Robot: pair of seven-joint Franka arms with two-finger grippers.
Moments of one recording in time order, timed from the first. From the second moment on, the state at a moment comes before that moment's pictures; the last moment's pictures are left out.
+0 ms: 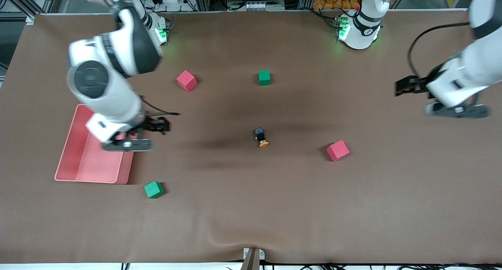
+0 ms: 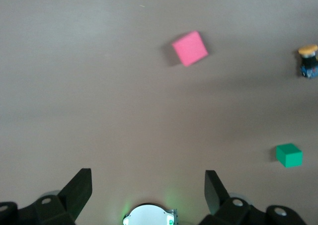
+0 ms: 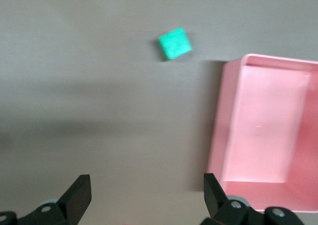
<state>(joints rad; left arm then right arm) -0.11 0.14 -0.09 -1.53 -0.03 1.45 -0.06 0.32 0.27 -0.04 -1.57 -0.07 1.77 0.21</state>
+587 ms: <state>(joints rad) -0.26 0.33 -0.10 -1.52 -0.12 1.66 -0.23 0.11 0.22 -0.04 -1.63 -0.06 1.75 -0.18</state>
